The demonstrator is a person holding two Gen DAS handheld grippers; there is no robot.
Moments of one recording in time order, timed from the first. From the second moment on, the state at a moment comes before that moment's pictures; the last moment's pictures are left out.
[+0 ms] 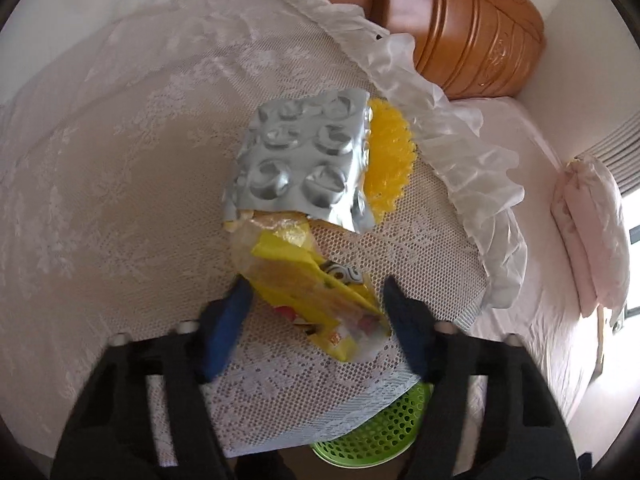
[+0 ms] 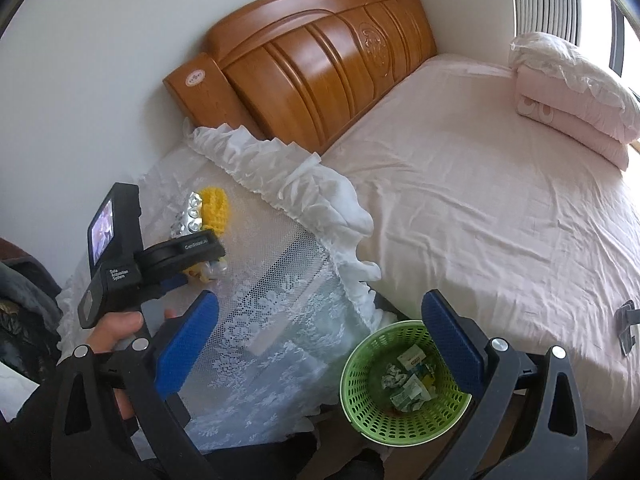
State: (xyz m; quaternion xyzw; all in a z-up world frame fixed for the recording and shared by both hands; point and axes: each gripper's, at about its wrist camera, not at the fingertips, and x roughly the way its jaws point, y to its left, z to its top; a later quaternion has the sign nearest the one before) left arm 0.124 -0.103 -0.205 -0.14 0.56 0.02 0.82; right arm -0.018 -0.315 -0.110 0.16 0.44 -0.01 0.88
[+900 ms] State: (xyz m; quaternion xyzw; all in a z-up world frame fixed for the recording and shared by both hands) left arm 0.040 0.039 -0.143 -0.08 0.48 -0.01 0.87; right arm 0.112 -0.123 -0.132 0.01 0.43 0.08 0.90
